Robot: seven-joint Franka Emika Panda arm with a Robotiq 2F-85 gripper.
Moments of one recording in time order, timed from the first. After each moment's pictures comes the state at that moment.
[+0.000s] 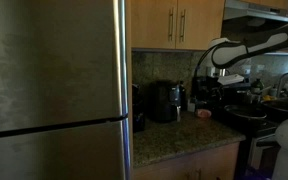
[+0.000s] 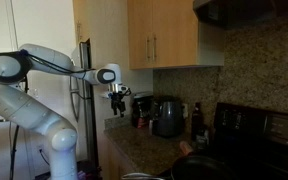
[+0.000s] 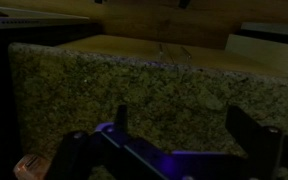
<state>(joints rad) 0.07 -0.73 0.13 -2.59 0.01 1.91 0.09</state>
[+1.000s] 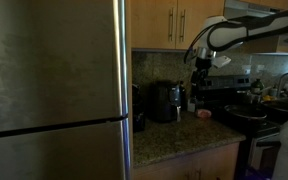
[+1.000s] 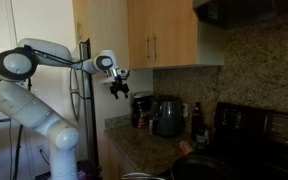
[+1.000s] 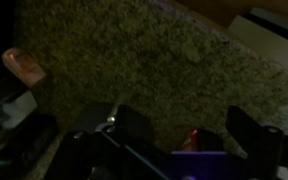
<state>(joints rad) 0.19 -0.66 0.15 -2.35 -0.06 1.93 -0.10</state>
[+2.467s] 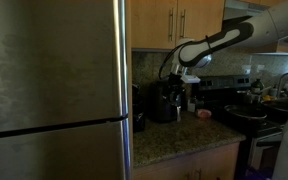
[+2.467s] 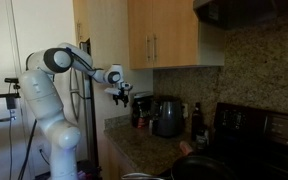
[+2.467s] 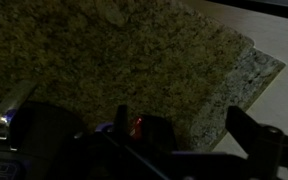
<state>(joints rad) 0.27 -0.28 0.20 -2.26 0.14 2.20 0.02</state>
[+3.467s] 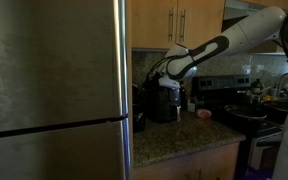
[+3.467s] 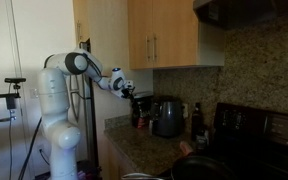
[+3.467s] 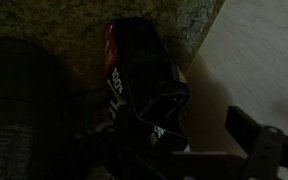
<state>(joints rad) 0.27 -0.06 0.25 -2.17 0.07 2.75 0.36</state>
